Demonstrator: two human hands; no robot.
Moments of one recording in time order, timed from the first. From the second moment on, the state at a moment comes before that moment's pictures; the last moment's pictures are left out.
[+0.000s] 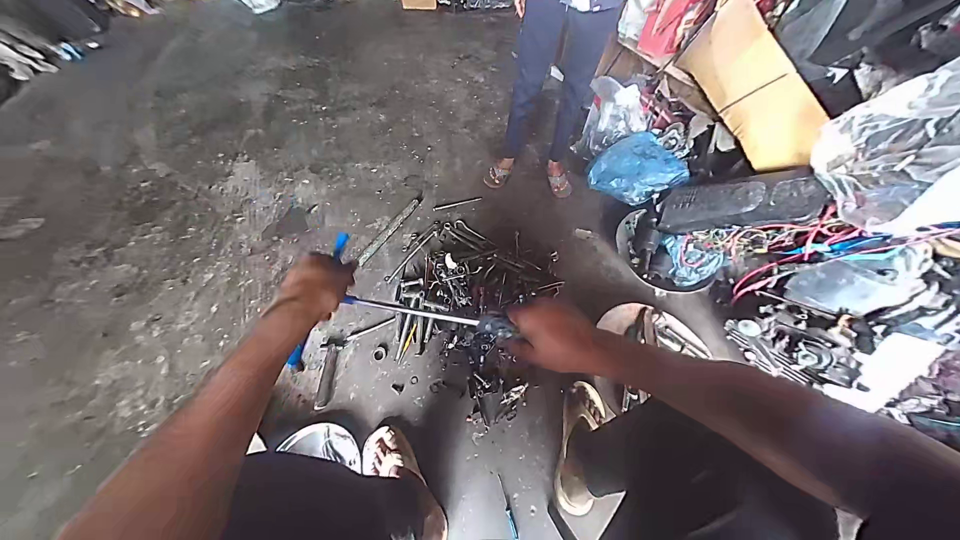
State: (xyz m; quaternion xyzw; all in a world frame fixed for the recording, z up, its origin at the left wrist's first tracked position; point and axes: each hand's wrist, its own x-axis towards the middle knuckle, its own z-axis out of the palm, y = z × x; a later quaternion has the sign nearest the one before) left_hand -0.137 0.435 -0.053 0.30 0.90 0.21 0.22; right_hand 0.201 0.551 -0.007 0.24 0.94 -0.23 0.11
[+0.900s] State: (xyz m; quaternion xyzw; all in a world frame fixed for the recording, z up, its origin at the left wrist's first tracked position) left_hand -0.011 0.472 -0.035 0.62 0.66 0.32 0.27; right_hand 0.187 0.599 0.015 0.11 0.89 -0.29 -0.34
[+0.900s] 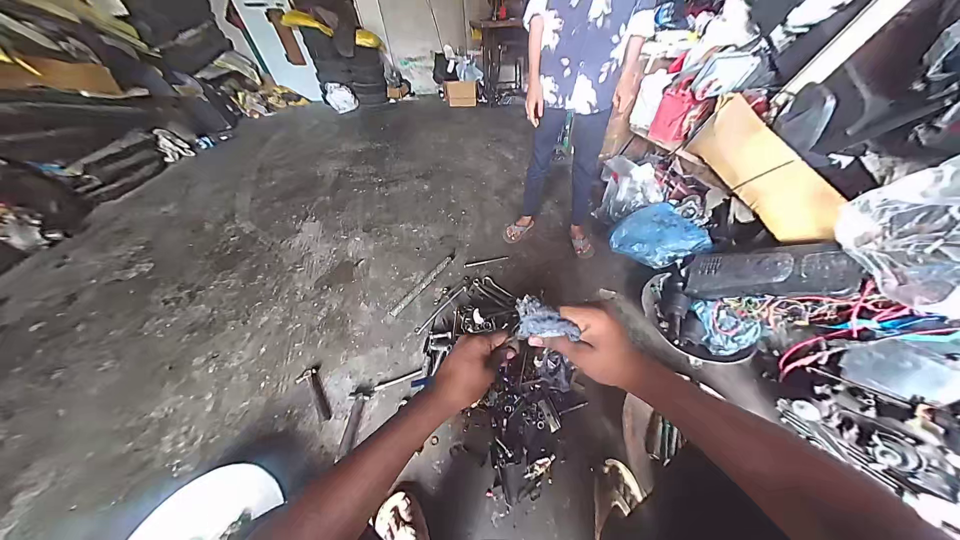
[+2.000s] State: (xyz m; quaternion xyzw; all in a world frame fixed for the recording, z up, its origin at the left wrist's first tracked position) left_hand -0.104 0.445 -0.017 0.65 0.60 0.47 -0.02; right_hand 0.203 0.652 0.016 0.23 0.75 -0.44 -0.43
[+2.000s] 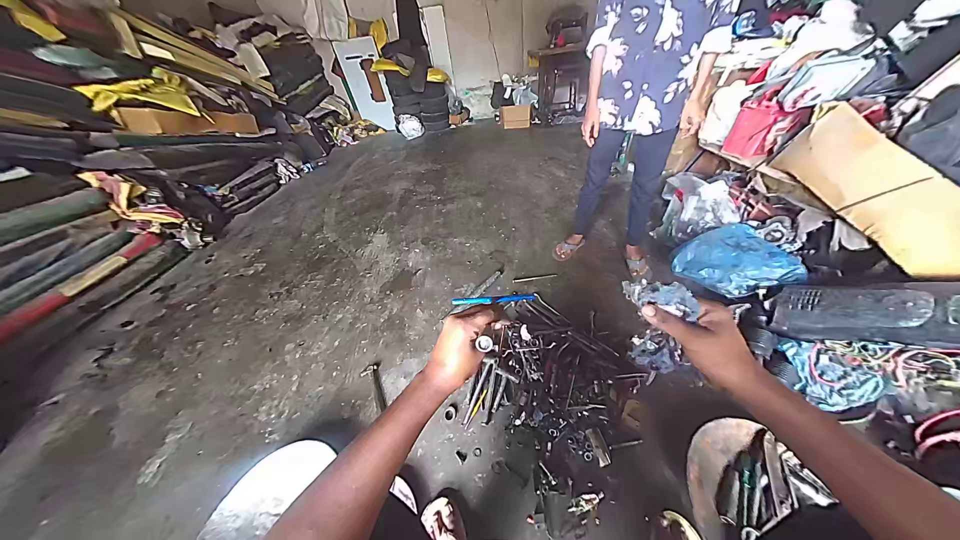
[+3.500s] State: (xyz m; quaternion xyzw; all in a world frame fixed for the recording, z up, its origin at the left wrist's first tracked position) left_hand -0.014 0.459 -0.018 0.49 0.60 0.57 0.28; right_hand 0.150 0.571 0.010 0.23 0.68 -0.63 -0.30
